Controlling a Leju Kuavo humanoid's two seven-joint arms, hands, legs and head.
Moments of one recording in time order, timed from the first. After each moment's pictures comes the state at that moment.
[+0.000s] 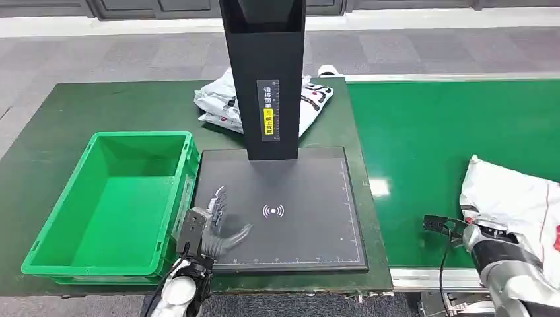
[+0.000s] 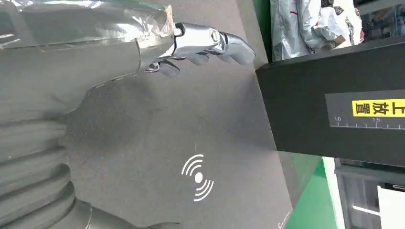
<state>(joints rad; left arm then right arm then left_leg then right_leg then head) -0.11 -0.21 -0.15 -1.12 -0.09 0.08 -0.35 -0.65 -0.29 -0.02 -0.29 1.50 0.34 0.24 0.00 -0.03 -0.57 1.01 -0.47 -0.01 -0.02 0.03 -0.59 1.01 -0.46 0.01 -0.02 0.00</state>
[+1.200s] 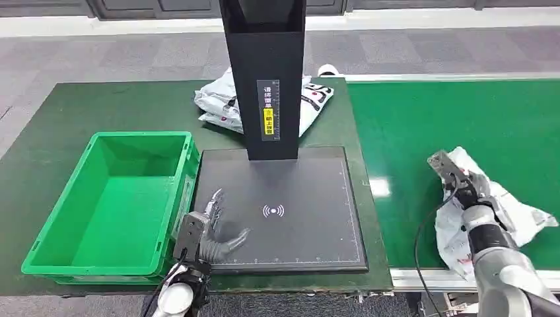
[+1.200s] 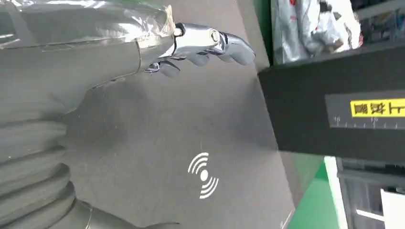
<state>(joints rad) -0.04 -0.22 -0.15 -1.22 -0.13 0.12 -0.32 -0.71 -0.18 -0.35 -0.38 0.93 -0.07 -0.15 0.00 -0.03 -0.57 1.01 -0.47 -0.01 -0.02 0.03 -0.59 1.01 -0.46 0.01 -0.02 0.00</state>
